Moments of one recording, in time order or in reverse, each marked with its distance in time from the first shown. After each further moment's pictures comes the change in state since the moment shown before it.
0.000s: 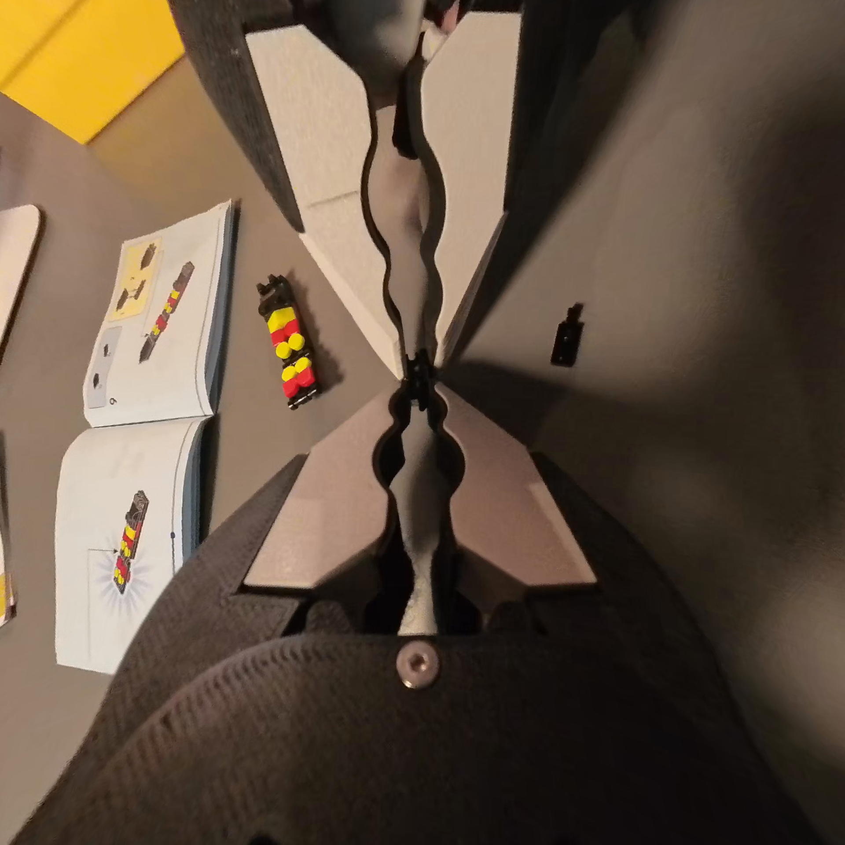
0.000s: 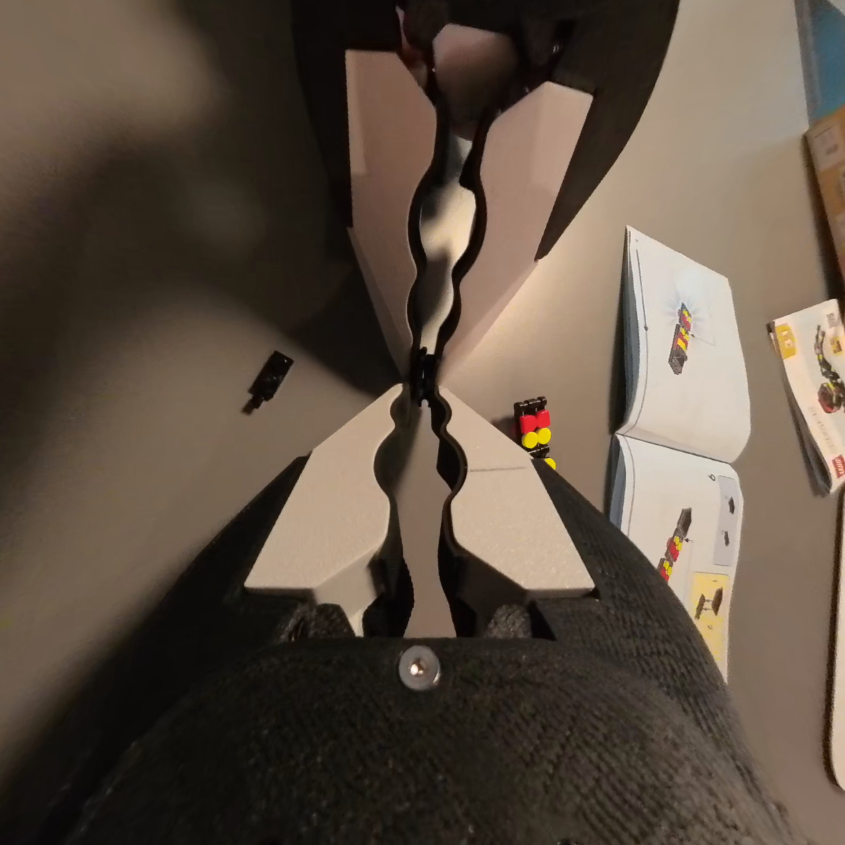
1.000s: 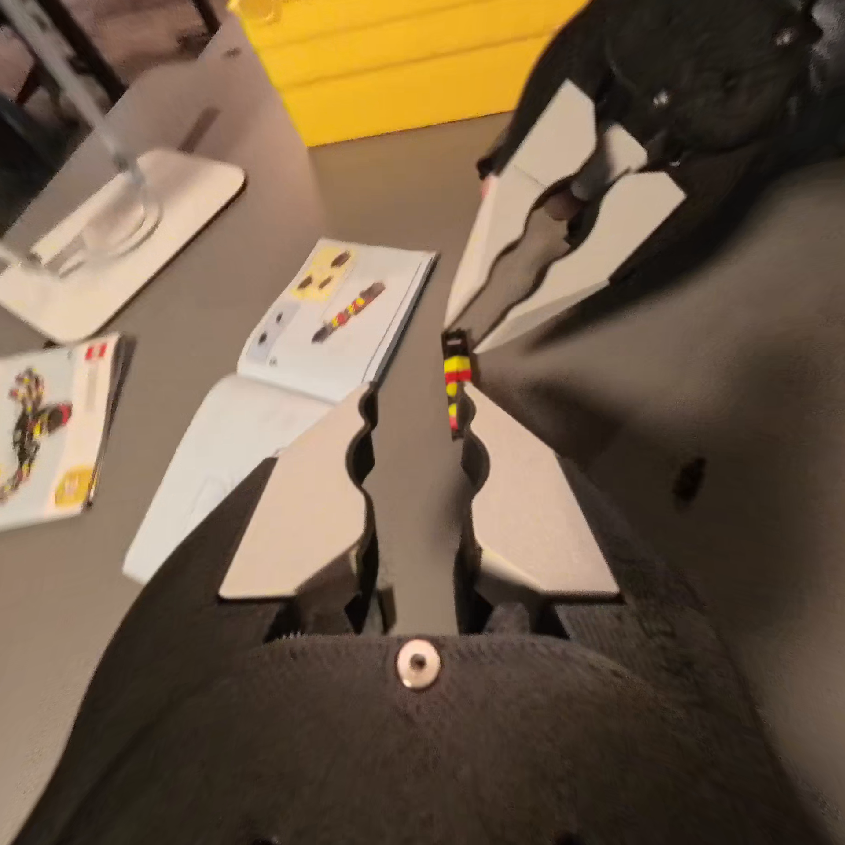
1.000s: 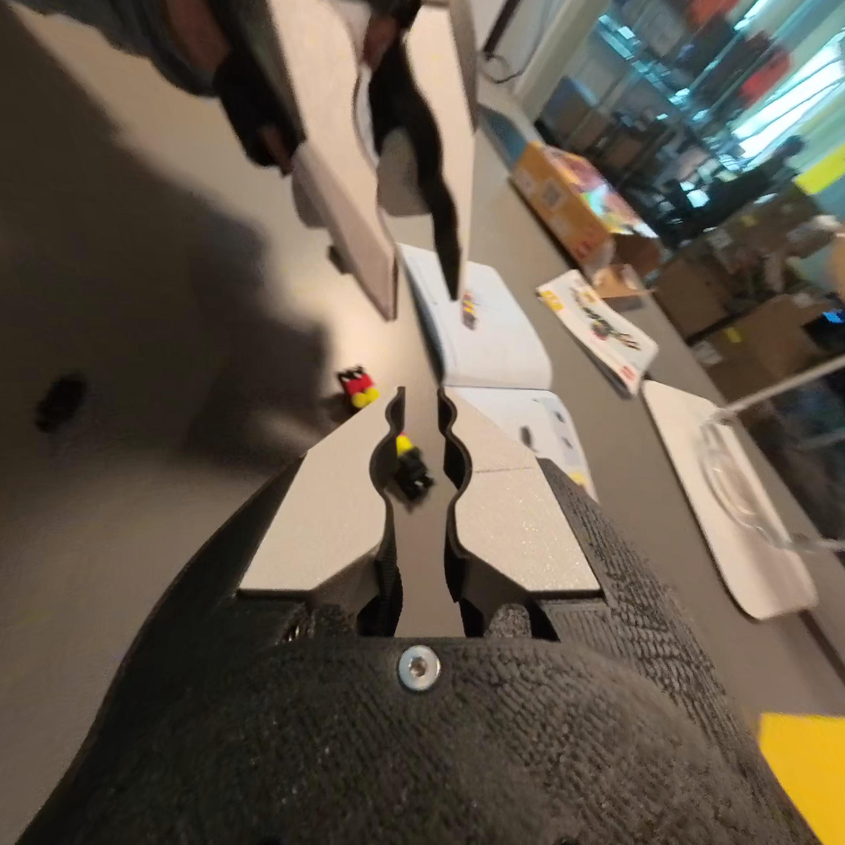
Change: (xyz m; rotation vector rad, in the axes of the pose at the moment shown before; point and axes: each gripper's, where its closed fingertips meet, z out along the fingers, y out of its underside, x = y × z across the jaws) left arm -0.088 -0.021 -0.027 0.125 -0.162 -0.368; right arm 0.079 0.020 -0.044 0.223 0.403 0.173
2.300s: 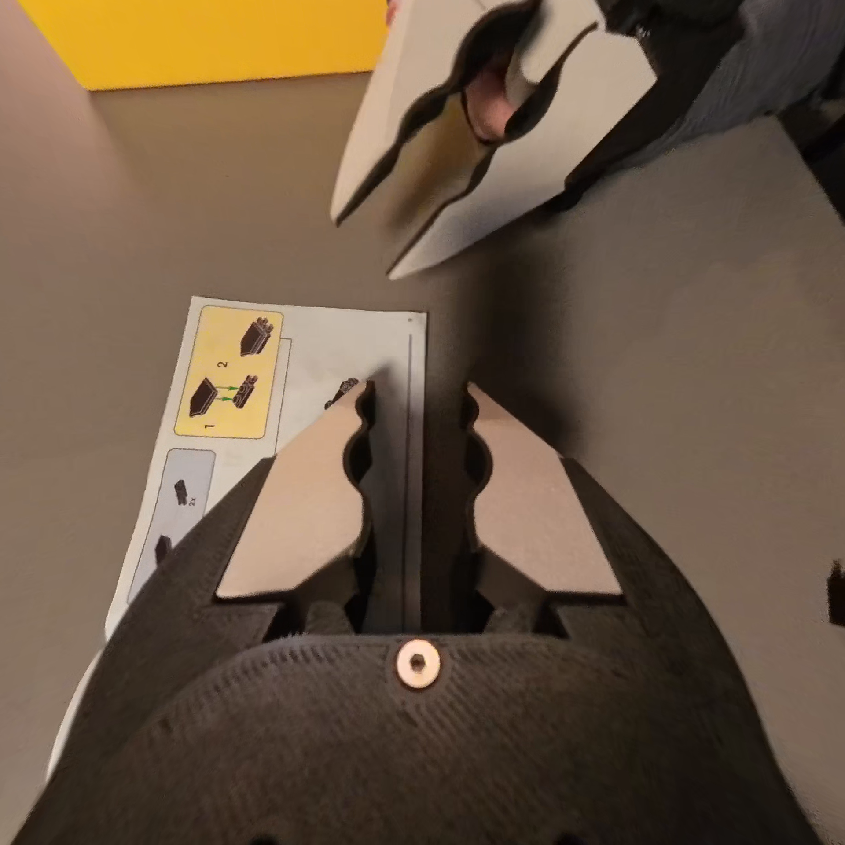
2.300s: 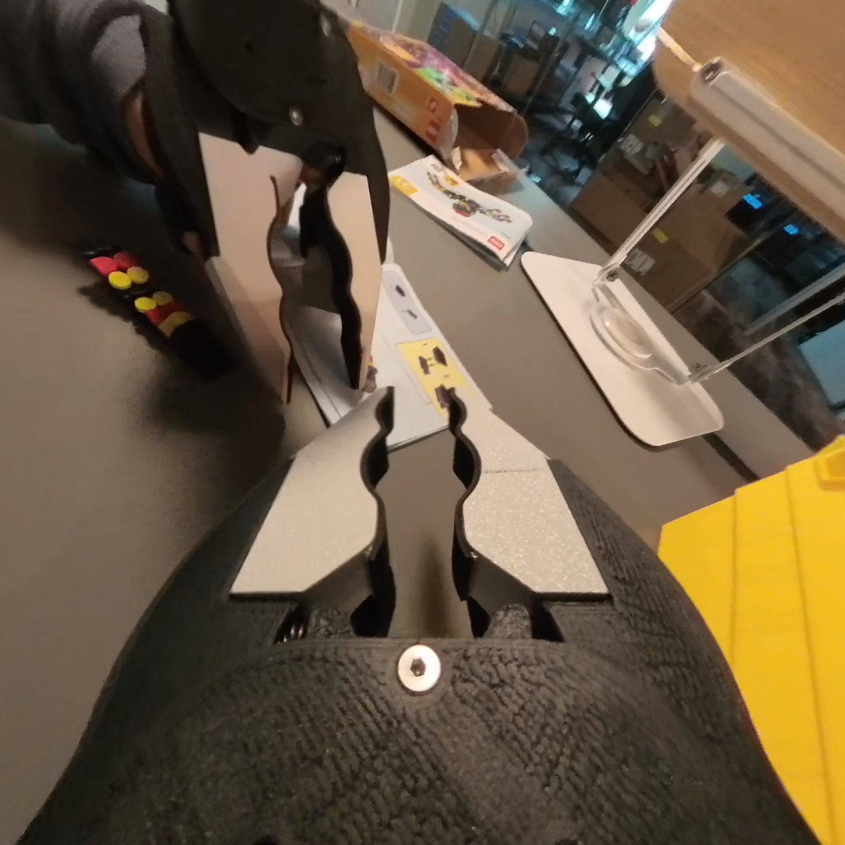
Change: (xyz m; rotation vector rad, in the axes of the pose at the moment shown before) left arm -0.002 -0.008 0.123 -0.098 0.422 -0.026; right arm 0.084 0.078 -0.032 -0.074 0.163 0.182
